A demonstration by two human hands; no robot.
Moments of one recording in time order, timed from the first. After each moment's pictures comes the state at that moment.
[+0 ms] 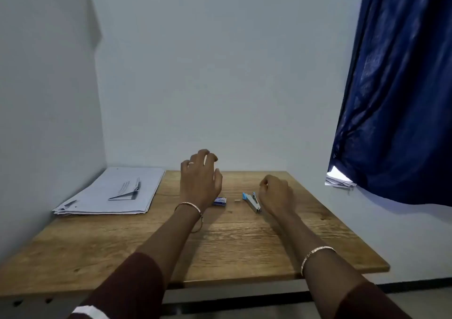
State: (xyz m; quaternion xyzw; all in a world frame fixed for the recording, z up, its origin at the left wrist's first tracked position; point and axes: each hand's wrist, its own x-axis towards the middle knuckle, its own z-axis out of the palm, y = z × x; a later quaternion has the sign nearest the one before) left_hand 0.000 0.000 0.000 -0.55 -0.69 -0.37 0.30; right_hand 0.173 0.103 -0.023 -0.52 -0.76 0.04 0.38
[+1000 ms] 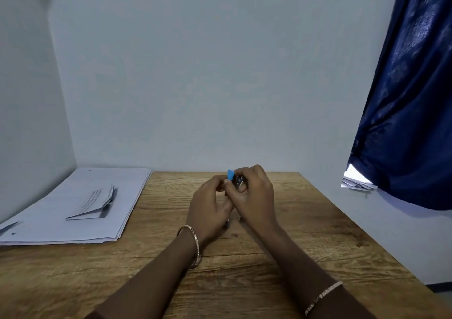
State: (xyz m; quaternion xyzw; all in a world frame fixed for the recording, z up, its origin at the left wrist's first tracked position) left_hand -0.023 0.080 -0.059 -0.59 -0.58 -0.56 0.03; right_hand 0.084 0.144 -0.041 -0.31 -0.77 0.12 0.55
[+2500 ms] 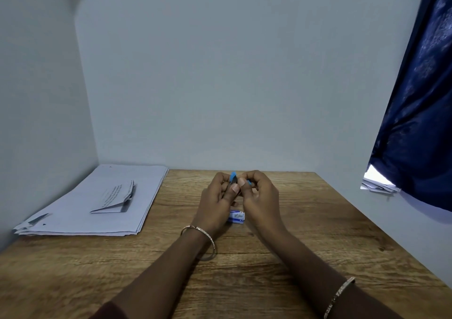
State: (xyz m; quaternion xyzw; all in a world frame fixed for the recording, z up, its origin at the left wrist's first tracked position) left_hand -0.038 0.075 -0.057 -0.50 -0.49 -0.68 -0.22; right_hand 0.064 0.135 -0.055 -0.29 -0.70 0.33 0.56
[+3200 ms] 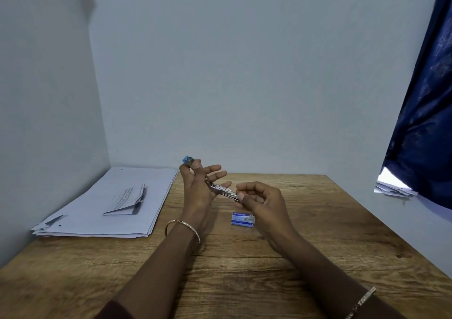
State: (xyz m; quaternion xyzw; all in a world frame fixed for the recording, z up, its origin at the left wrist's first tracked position) left_hand -0.074 0.074 -0.029 -0.28 -0.38 -0.84 -0.27; right_hand 0.060 0.137 -0.061 -0.26 -0.66 0.52 0.48
